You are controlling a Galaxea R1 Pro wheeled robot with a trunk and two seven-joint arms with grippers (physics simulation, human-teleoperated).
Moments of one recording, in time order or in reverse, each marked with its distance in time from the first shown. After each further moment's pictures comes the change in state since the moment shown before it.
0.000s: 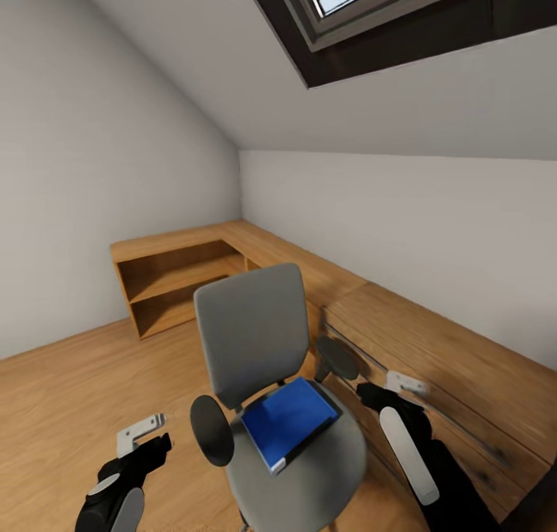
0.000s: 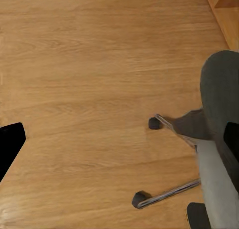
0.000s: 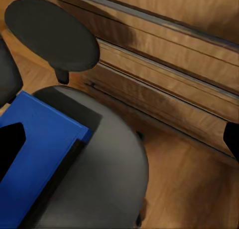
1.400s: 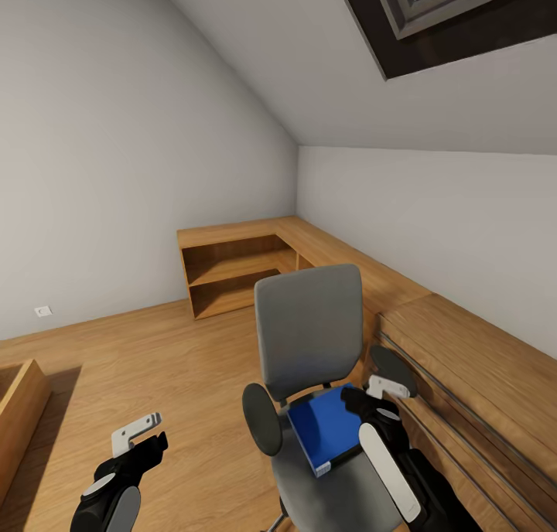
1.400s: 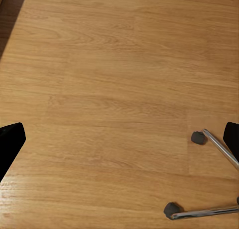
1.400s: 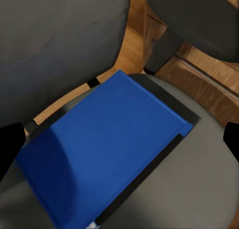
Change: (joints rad) left arm 0.000 -0.001 0.022 -0.007 0.004 0.000 -0.006; right arm 0.000 -0.001 0.156 0.080 0.030 -0.160 -0.003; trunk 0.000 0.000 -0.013
